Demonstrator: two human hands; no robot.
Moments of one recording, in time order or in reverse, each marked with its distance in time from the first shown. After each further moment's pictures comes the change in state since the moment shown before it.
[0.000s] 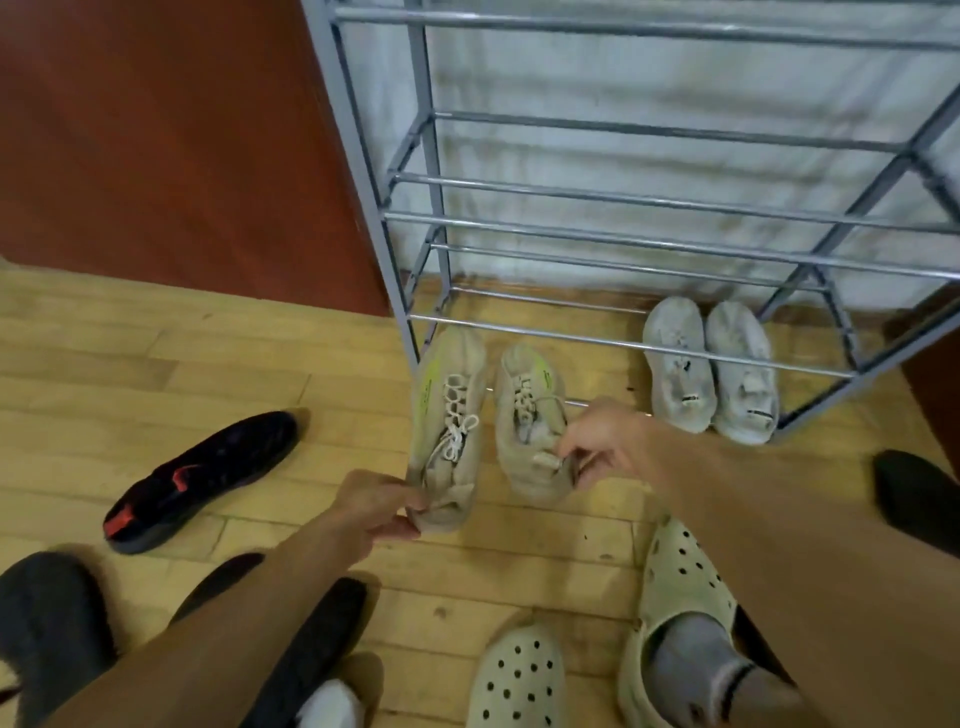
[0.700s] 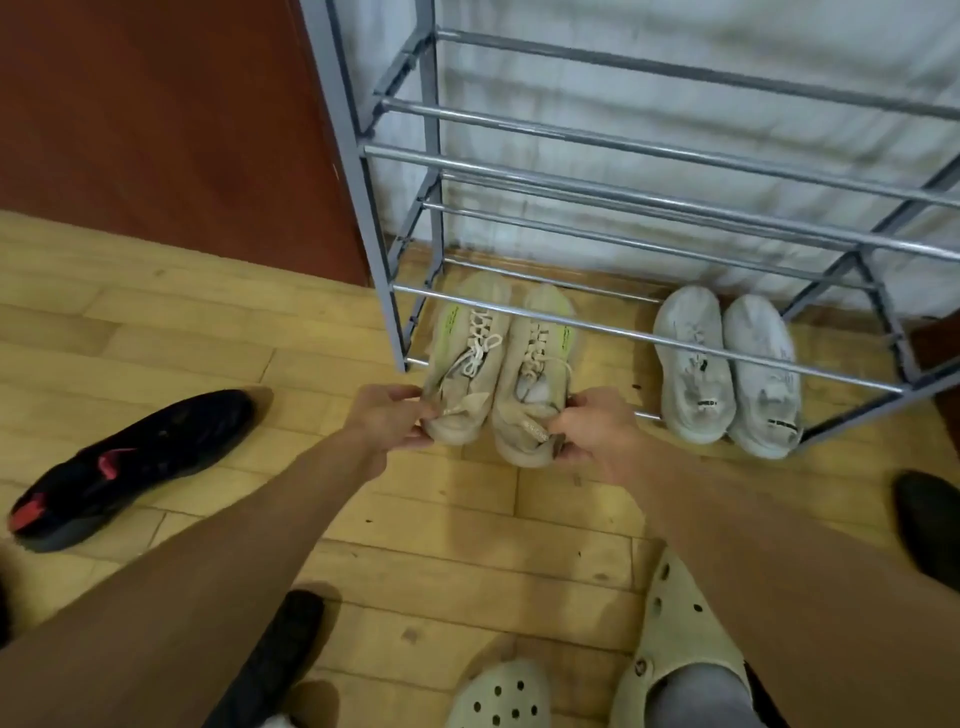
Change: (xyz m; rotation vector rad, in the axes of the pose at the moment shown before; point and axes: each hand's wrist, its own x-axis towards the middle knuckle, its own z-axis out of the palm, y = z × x) left_hand 0.080 0.053 0.031 -0.164 -0.004 0.215; right_hand 0.074 0.009 0.013 0.192 0.183 -0.111
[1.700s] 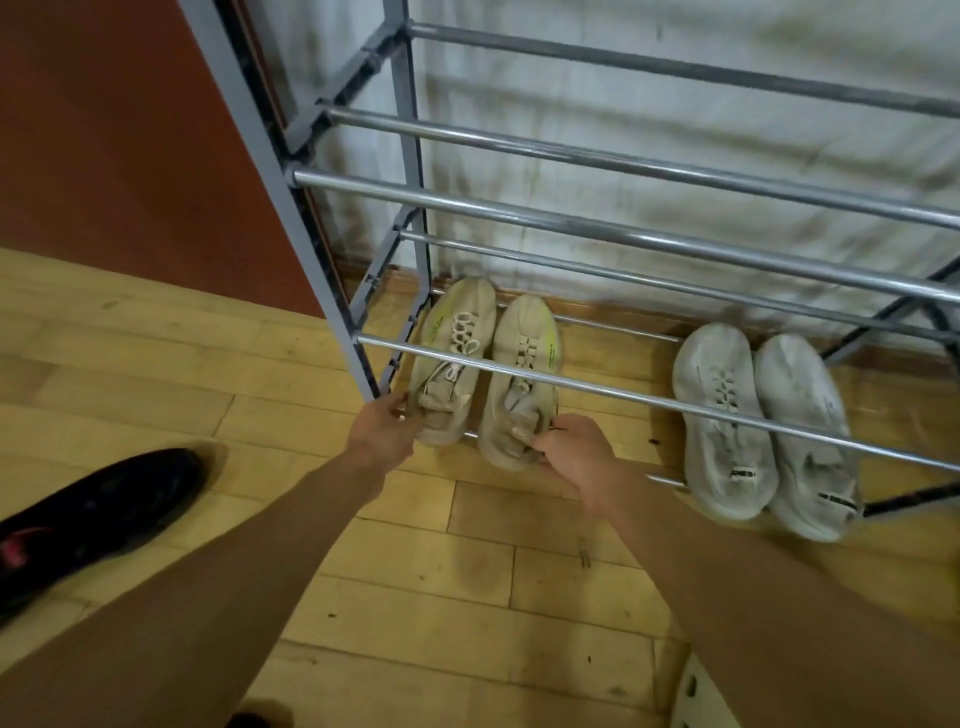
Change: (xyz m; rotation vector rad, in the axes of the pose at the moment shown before) left_hand 0.094 0.011 0.027 0.117 0.103 0.093; right_hand 0.102 -0.006 0.018 -0.074 -0.047 -0.108
